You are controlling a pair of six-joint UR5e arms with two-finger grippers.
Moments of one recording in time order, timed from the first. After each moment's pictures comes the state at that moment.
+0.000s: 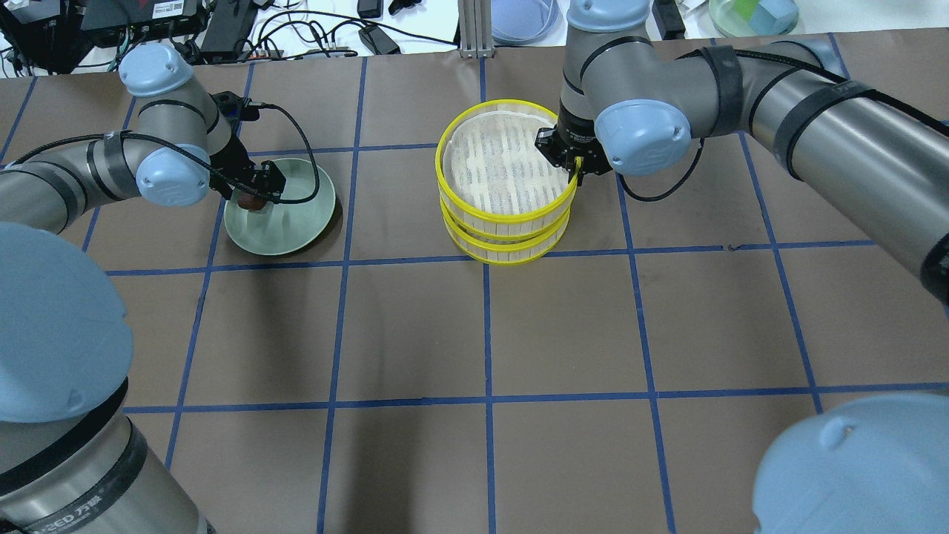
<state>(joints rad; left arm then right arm) -1.34 -2.15 -1.62 -0.89 1.61 0.34 1.73 -1.15 1.55 -2.01 -1.60 0.48</state>
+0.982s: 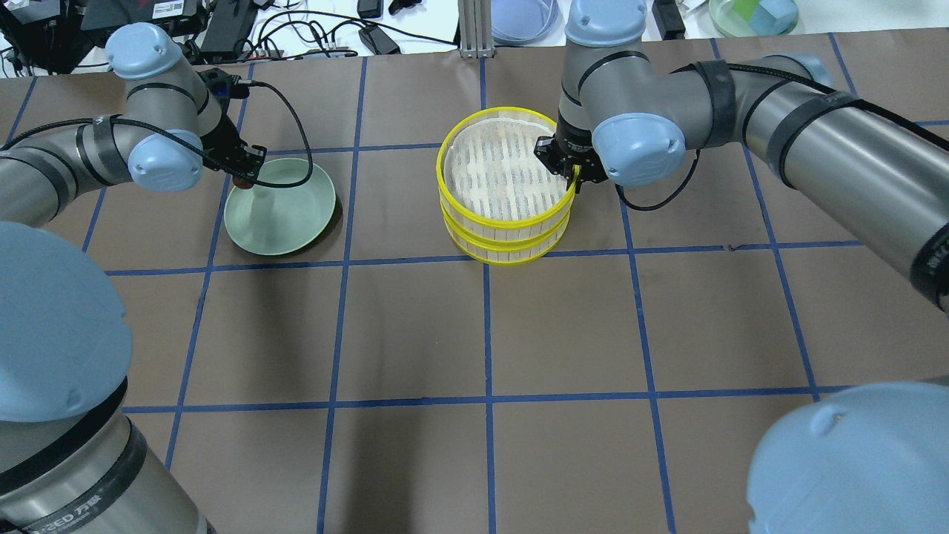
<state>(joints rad) -1.34 -2.15 -1.56 -0.86 1.61 0.34 1.73 -1.14 1.58 -2.05 -1.60 0.49</state>
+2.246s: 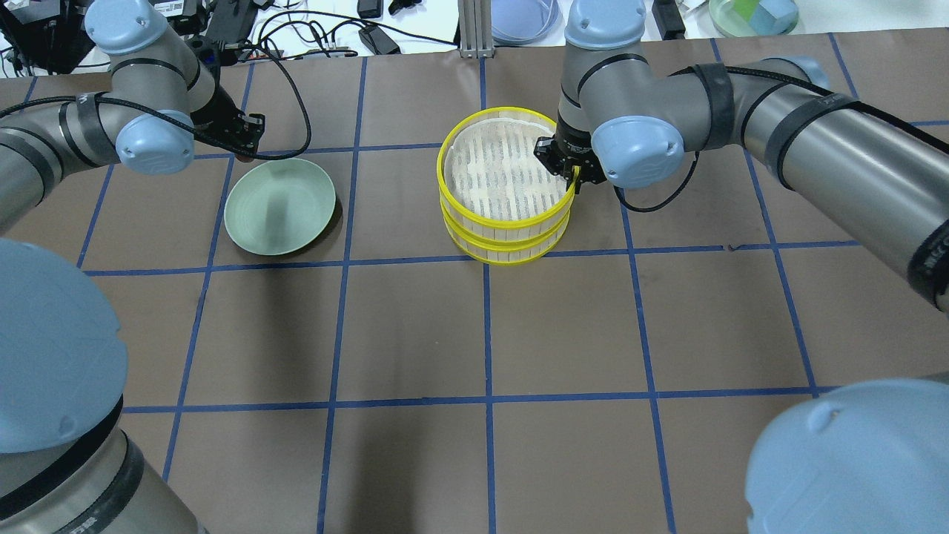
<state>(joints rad) -1.36 -2.11 -1.54 -0.86 1.56 0.17 1.73 -1.14 1.58 -2.06 -1.60 0.50</state>
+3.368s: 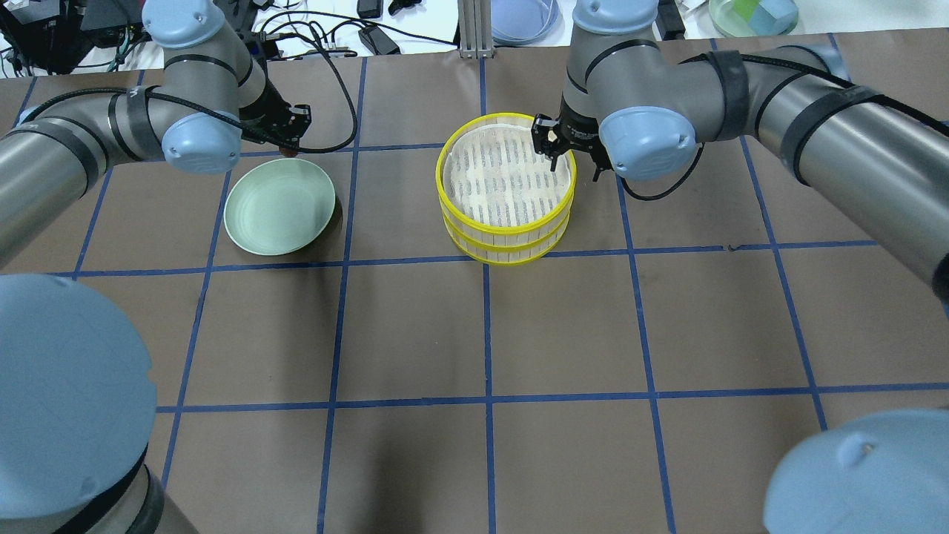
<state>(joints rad) -1.51 -2.07 -1.54 -0.86 1.57 -0.12 1.72 -1.21 1.57 -2.05 -1.58 0.47</state>
